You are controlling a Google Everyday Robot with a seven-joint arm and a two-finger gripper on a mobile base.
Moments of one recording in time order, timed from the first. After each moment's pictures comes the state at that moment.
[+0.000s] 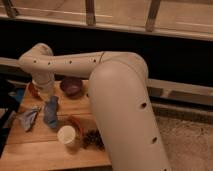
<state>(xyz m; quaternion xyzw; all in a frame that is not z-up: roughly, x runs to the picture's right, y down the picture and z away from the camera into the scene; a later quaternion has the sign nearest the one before) -0.276 0.010 0.757 -0.30 -0.04 0.15 0.94</state>
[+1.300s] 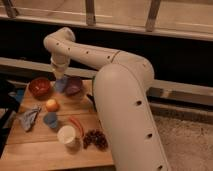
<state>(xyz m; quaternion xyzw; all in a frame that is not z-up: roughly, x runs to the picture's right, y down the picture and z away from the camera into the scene) -0.227 -0.094 0.814 -0.24 -0.06 0.28 0.93</state>
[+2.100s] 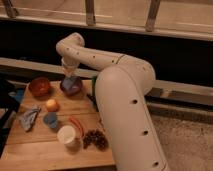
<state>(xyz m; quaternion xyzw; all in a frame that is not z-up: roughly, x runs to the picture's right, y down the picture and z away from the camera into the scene) -0.188 -0.115 0.873 -0.20 -0.04 0.36 0.91</state>
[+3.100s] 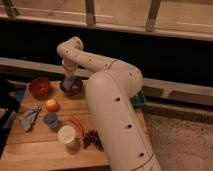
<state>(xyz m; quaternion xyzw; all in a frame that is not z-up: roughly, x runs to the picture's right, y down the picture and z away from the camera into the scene) -0.198 -0.109 0.912 -0.21 -0.04 0.35 0.91</state>
